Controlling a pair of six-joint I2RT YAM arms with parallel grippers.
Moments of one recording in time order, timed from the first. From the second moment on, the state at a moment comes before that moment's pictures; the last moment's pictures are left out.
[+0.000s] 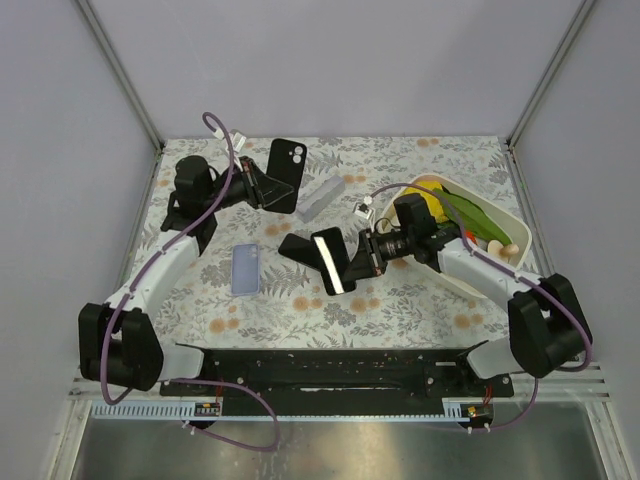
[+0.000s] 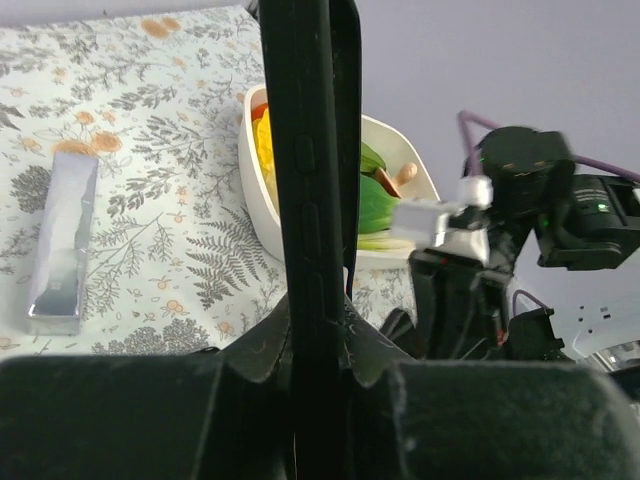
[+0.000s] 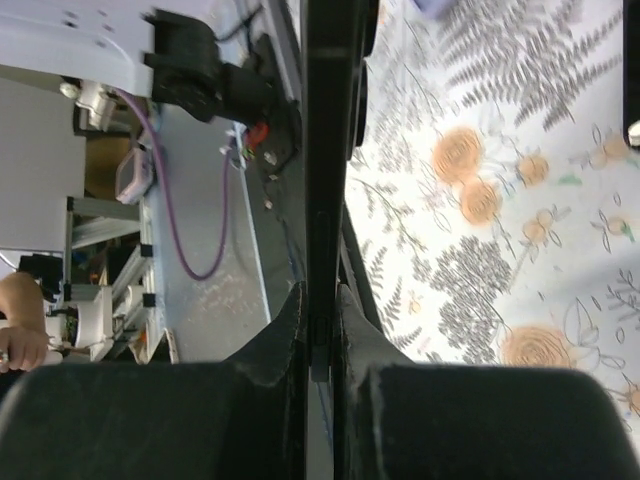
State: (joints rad) left arm -0.18 1.33 0.99 0.25 0.85 -0.54; right arm 0.49 1.40 0.88 -0.14 -1.06 0.29
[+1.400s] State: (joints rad) left arm -0.09 1.25 0.96 -0.07 0.91 -0.35; right arm 0.59 2.05 1.37 -1.17 -0.74 -0.59
